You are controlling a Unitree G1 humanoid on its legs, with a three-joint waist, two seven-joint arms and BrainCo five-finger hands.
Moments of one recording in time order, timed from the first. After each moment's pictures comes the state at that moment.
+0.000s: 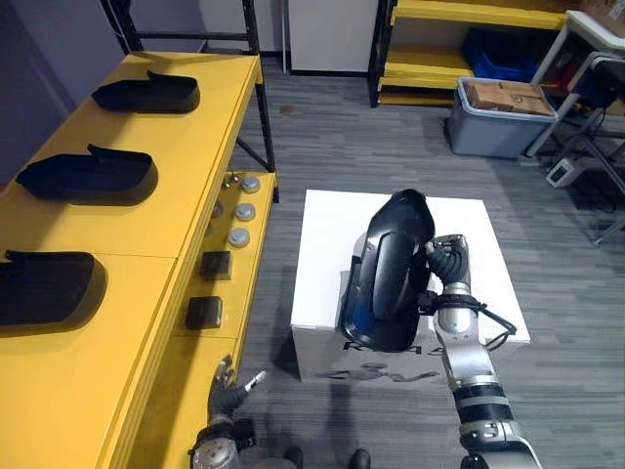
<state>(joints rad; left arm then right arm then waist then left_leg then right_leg) 0.27 0.02 0.05 0.25 -0.06 -0.14 0.19 -0.30 -0.10 -0.08 0.19 -0.32 0.00 -0.31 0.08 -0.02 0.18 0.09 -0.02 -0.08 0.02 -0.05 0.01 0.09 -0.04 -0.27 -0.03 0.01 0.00</state>
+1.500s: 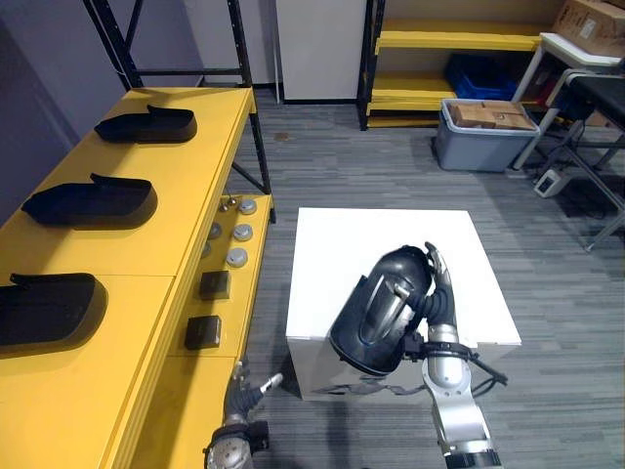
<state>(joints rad) 0.26 0.01 -0.01 0.48 -0.01 -0.12 0.17 0.05 0.02 0.03 -0.05 -0.34 -0.05 -0.26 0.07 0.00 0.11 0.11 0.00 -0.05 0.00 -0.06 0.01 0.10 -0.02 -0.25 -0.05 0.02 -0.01</state>
